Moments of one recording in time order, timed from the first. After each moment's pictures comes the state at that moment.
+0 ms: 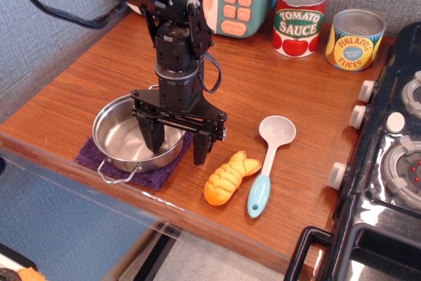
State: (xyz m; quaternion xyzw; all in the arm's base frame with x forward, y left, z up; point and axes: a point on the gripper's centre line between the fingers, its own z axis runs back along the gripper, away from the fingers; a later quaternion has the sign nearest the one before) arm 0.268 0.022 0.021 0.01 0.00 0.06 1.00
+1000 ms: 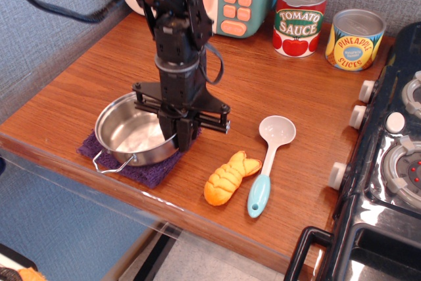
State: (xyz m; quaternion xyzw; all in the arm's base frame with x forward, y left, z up) arm 0.268 0.015 0.036 -0.01 -0.02 0.05 1.00
